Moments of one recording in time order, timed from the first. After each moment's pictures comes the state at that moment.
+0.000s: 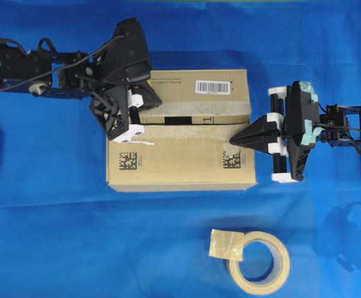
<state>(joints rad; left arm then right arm) 0.15 -0.15 0.64 -0.04 0.25 -0.11 -0.01 -0.27 1.02 0.10 -0.26 0.08</state>
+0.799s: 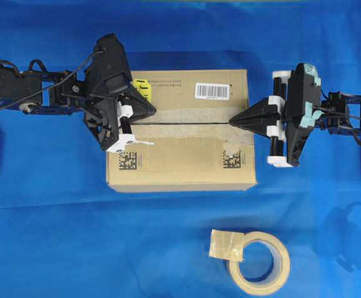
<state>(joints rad) 0.13 -0.15 0.77 -0.04 0.03 -0.18 -0.08 -0.27 1.02 0.10 -0.31 0.07</state>
